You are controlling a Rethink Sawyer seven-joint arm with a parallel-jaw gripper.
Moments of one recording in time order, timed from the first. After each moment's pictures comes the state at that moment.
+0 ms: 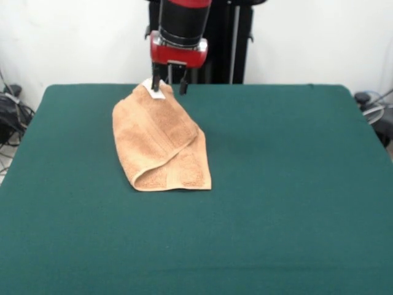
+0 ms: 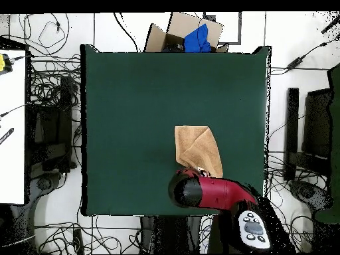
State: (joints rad) arm -0.34 -0.69 -0.10 1.99 -0.33 0.25 1.57
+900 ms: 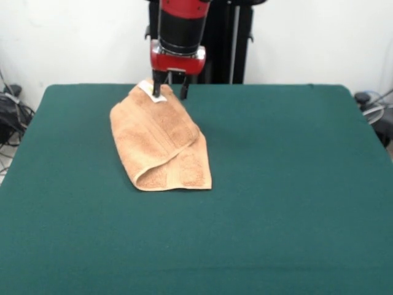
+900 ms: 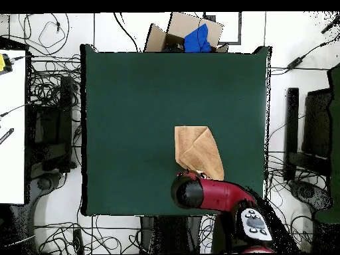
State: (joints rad) arm -0.36 -0.63 -0.09 2.00 -0.33 0.20 1.57
